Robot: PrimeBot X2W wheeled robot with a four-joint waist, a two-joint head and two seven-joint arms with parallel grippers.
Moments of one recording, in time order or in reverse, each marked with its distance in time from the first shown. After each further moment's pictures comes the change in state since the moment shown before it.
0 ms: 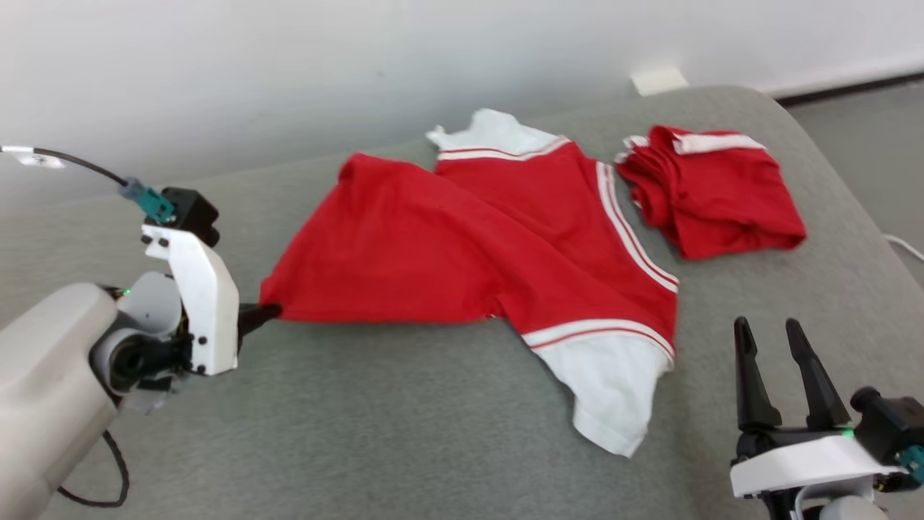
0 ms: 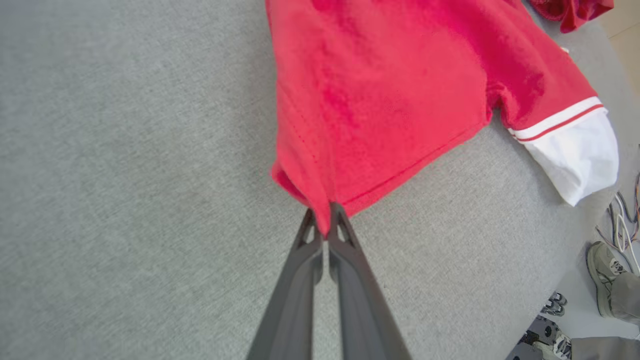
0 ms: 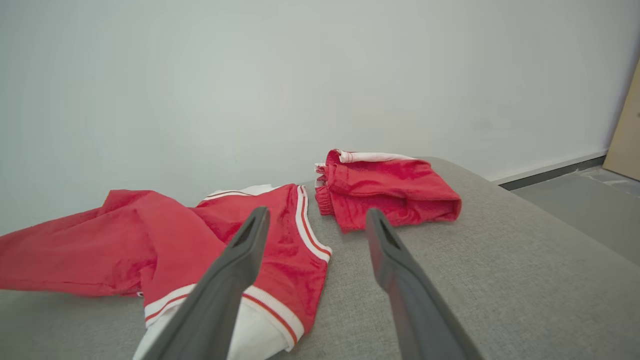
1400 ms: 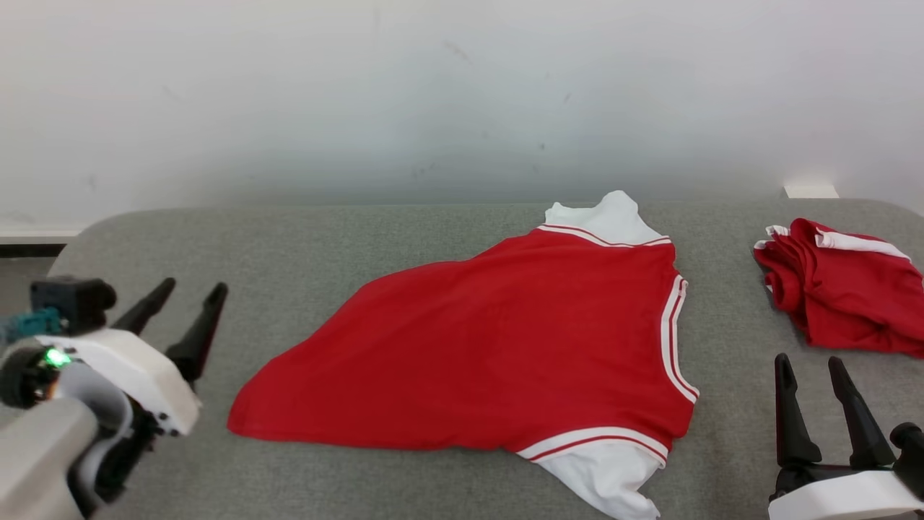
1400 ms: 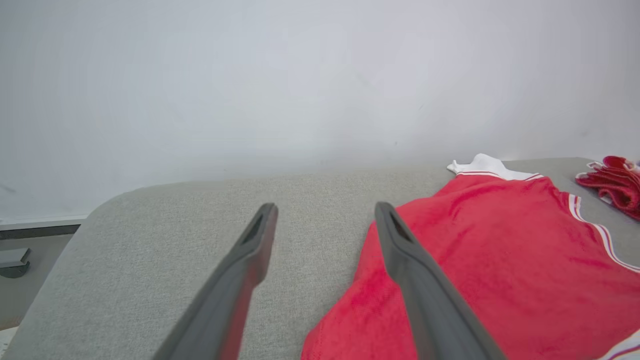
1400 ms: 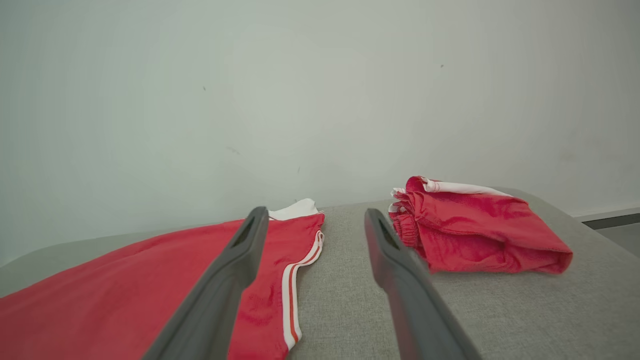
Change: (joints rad) left arm 0.279 0.112 0.092 -0.110 0.117 0.196 -0.749; right arm 0.117 -0.029 -0.090 -0.083 -0.040 0.000 0.066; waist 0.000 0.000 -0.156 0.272
